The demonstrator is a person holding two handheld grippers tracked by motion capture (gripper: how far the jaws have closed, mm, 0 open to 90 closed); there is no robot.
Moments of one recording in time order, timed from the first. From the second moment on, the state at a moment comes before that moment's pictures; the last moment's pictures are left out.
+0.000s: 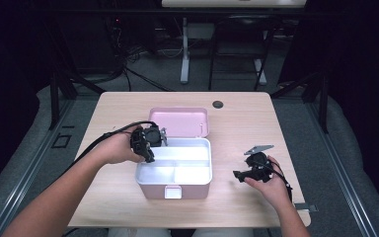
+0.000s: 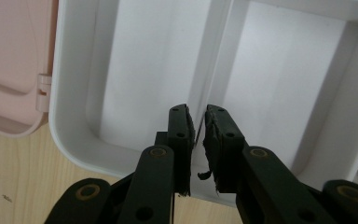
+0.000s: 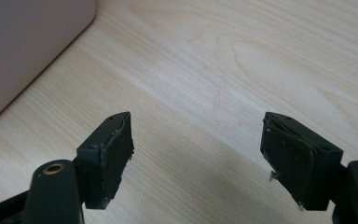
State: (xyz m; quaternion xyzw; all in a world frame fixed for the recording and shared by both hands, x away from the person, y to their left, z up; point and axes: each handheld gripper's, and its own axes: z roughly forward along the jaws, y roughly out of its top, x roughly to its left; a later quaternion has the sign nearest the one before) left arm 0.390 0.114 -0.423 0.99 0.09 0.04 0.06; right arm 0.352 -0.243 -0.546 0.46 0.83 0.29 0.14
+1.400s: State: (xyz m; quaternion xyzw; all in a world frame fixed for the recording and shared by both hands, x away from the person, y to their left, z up) left arm 0.384 0.138 -0.444 0.98 0.14 0.04 0.16; right arm 0.431 -0.196 -0.465 0.46 0.79 0.37 0.15
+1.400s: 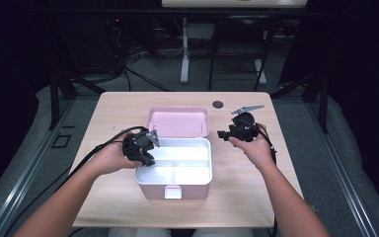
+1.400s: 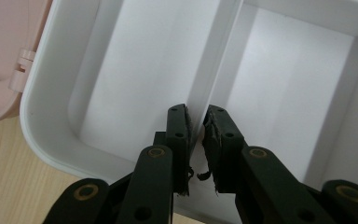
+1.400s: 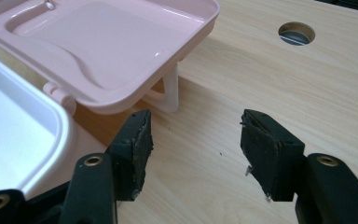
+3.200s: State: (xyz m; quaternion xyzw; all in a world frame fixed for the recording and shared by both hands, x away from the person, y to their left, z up) left arm 0.383 0.140 -0.445 0.98 0.14 0.05 0.16; right arm 0.522 -0.135 -0.489 0.59 0.72 0.35 0.09
